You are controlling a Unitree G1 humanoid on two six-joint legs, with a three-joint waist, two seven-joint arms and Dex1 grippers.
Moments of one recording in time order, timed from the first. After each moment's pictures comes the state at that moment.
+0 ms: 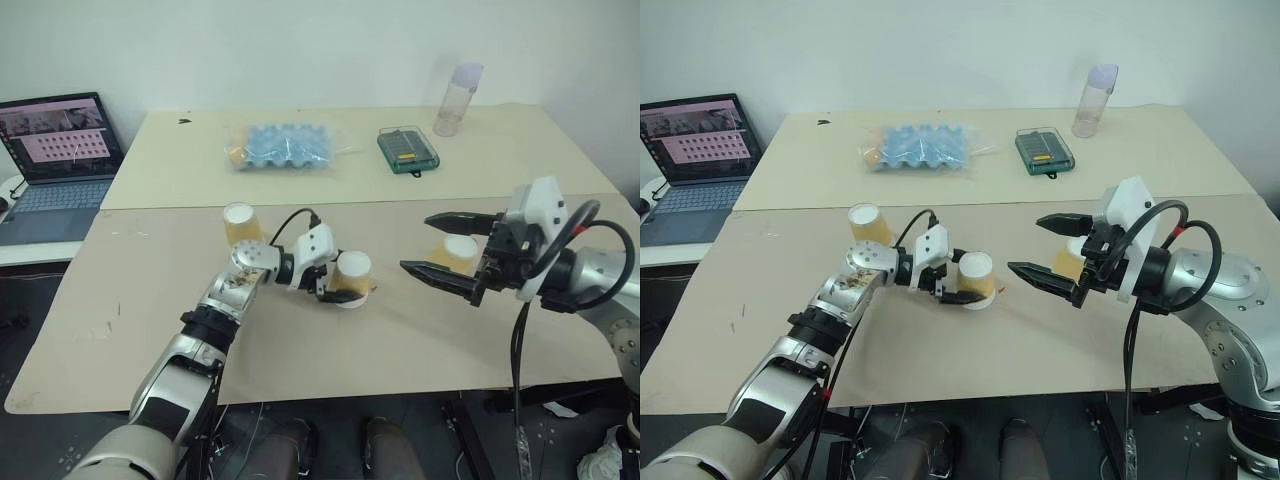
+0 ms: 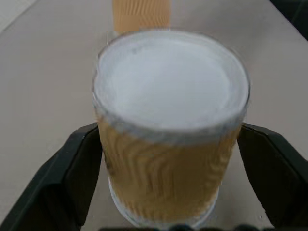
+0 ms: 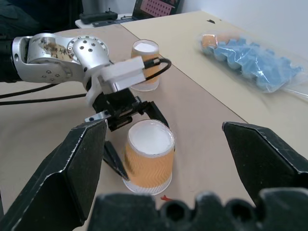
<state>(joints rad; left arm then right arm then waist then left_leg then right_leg) -0.76 0.29 -0.30 0.50 -0.09 0.10 -1.16 -0.32 -0.87 -0.24 -0.56 0.76 0.73 0.79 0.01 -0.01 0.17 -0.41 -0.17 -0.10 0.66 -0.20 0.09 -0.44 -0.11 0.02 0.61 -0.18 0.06</state>
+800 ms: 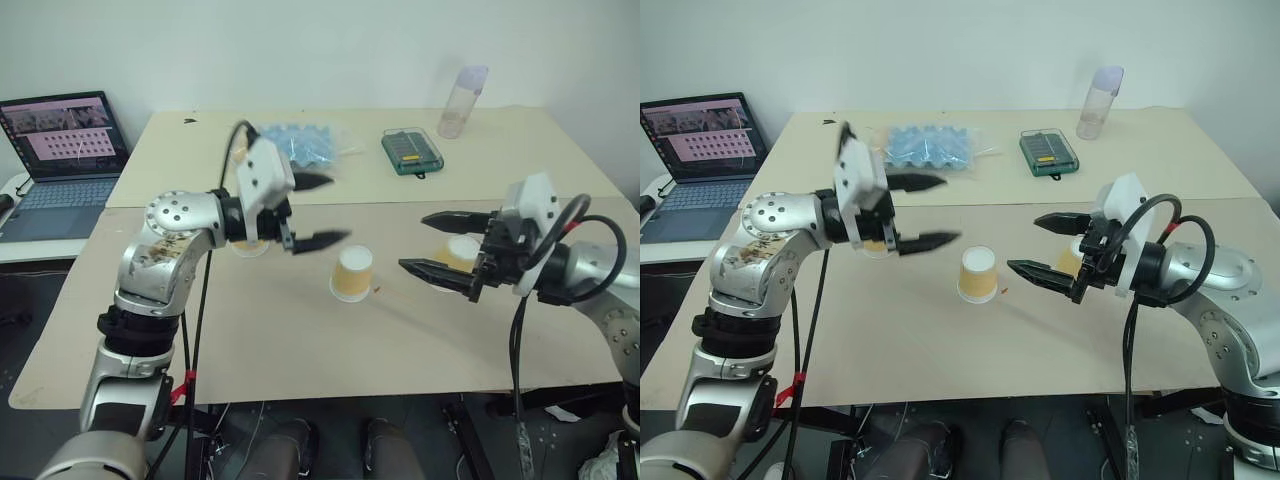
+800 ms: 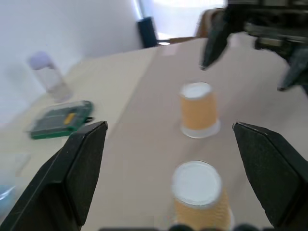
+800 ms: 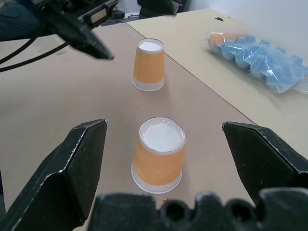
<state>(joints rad) -0.72 0.39 0.02 -0.22 -0.26 0.53 -0.76 -0.37 -0.87 -0.20 -0.49 0.73 0.71 0.83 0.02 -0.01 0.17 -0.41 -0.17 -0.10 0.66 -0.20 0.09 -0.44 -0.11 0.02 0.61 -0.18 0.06</state>
